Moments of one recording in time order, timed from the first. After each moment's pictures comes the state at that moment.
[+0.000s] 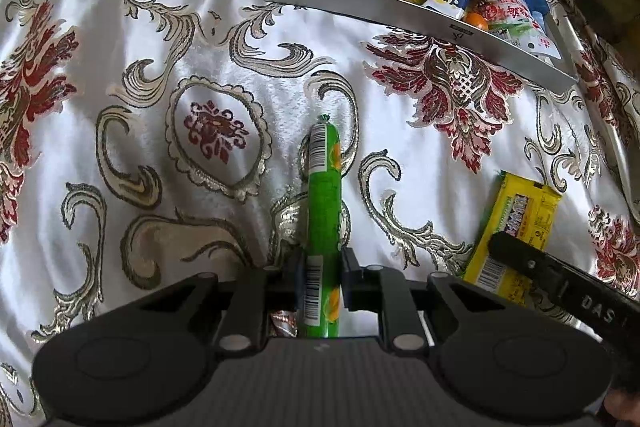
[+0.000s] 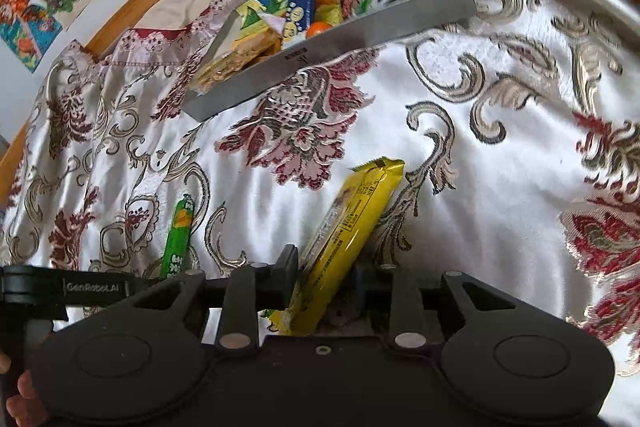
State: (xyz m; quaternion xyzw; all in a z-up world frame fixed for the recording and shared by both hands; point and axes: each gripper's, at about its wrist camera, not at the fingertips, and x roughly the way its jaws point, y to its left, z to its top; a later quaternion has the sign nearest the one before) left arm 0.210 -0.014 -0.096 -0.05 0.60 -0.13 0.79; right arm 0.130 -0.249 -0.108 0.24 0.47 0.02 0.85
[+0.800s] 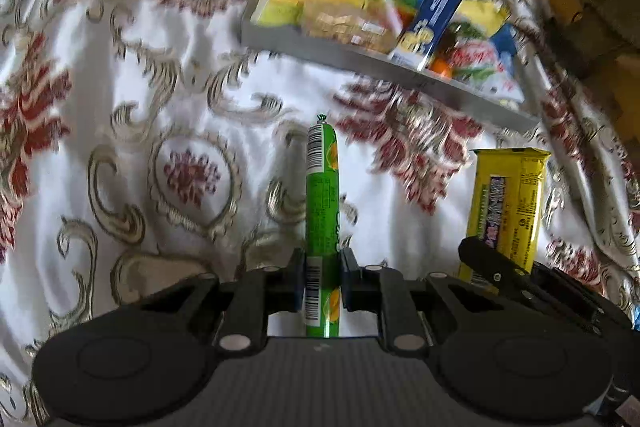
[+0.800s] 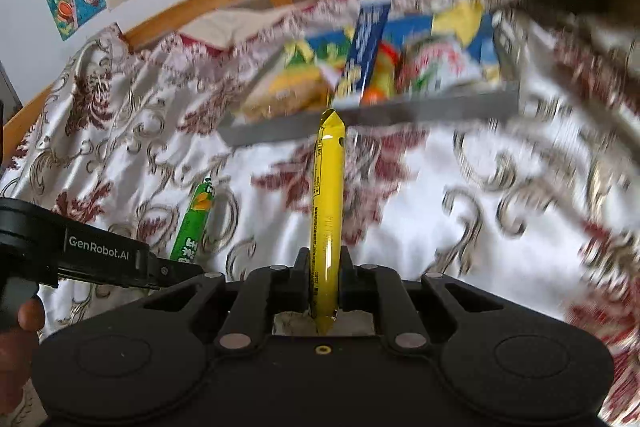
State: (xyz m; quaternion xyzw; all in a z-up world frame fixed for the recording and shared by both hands) left arm 0.209 -0.011 -0.074 -0.08 0.54 -0.15 0.82; right arm 0.127 -0.210 -0.068 0.11 0.38 0.03 0.92
